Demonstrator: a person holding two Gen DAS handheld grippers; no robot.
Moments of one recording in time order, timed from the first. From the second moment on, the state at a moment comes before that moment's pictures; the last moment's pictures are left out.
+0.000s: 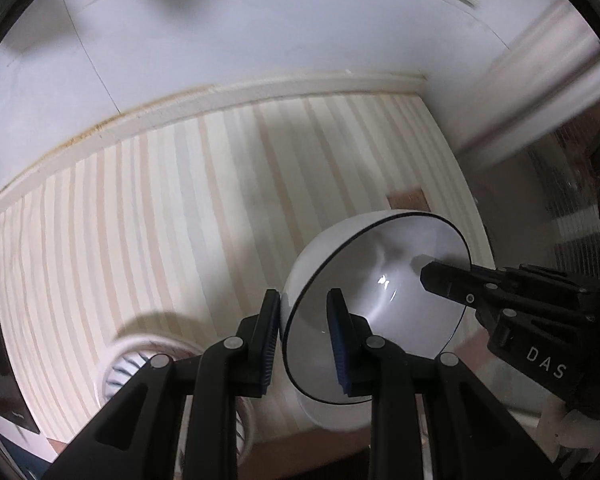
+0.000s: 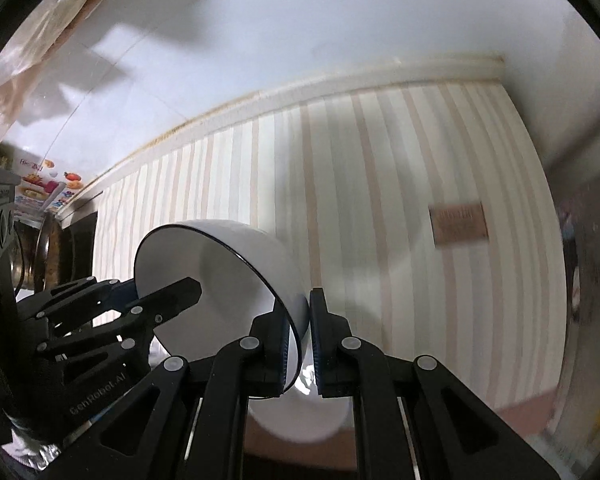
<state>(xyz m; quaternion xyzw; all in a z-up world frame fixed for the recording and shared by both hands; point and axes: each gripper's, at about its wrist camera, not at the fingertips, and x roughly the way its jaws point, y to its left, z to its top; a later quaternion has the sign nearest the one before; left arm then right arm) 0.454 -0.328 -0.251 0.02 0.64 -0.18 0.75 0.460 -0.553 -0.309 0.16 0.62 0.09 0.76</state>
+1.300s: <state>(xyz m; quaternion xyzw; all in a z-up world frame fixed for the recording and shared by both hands) 0.379 -0.354 -0.335 0.10 0.70 -0.16 0.69 0.376 -0.550 -0.401 0.18 0.69 0.06 0.70</state>
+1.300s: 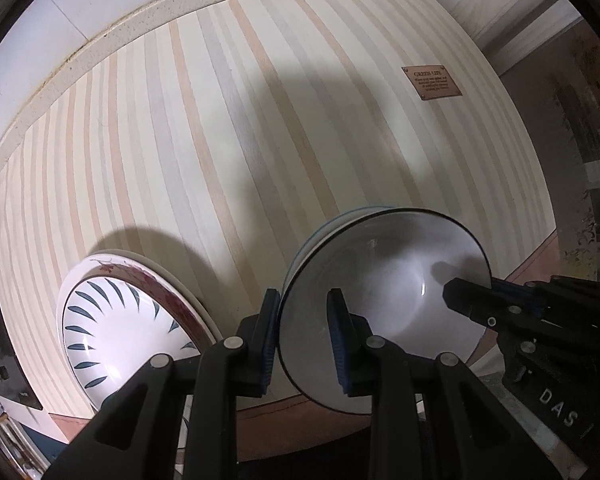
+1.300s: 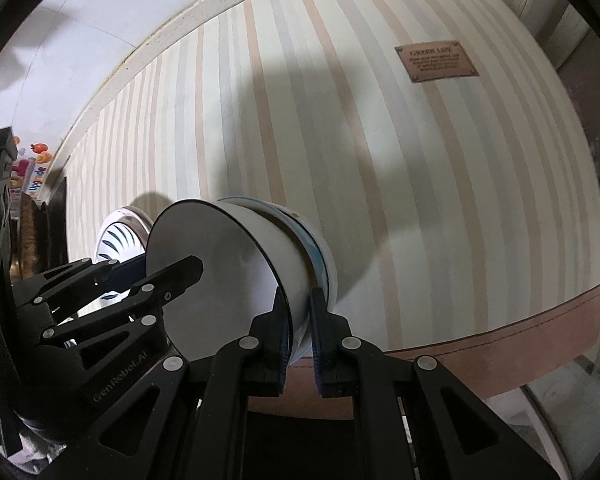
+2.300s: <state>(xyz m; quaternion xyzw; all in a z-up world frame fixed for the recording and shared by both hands) 0.327 -0.329 -0.241 0.10 0.62 -0.17 0.76 0.313 -0.545 -0.307 0.14 0.62 0.03 0.77</state>
